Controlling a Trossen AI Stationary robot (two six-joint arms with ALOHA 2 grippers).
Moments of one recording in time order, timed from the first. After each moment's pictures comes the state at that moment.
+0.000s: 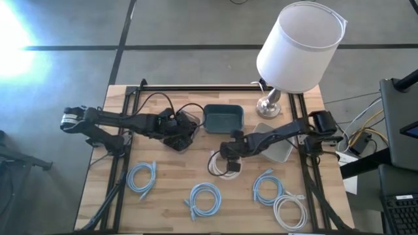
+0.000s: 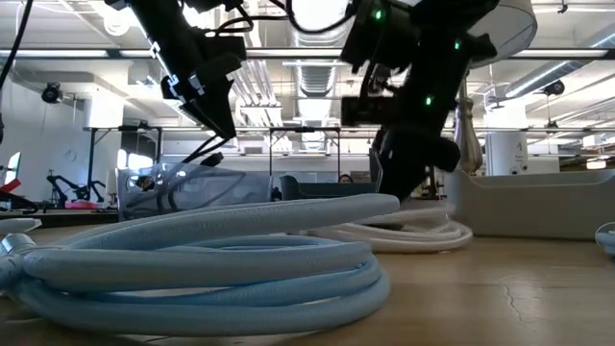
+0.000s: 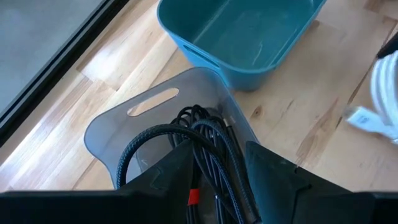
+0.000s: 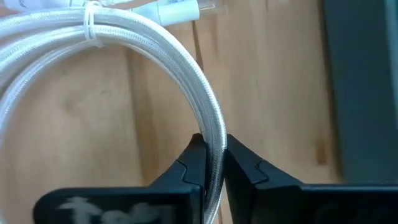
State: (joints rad) left arm 0.01 1.34 0.99 -0.65 -0.47 -0.44; right arm 0.13 1.83 1.09 -0.46 0.26 0.21
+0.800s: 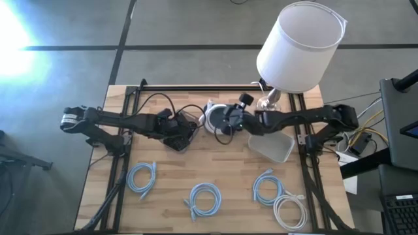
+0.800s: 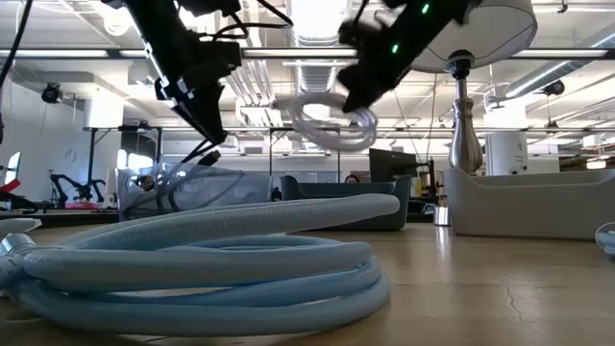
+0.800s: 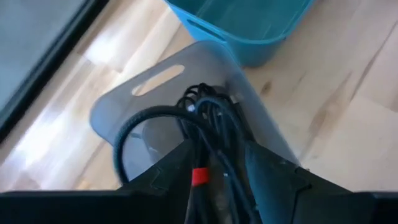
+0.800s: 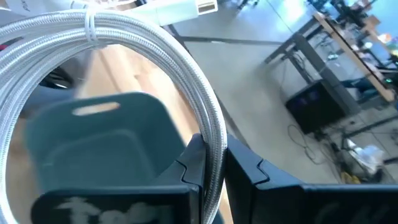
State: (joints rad) left arm 0.01 1.34 1.00 -0.73 -0.44 -0.44; right arm -0.07 1.57 1.10 -0.21 0.75 -0.08
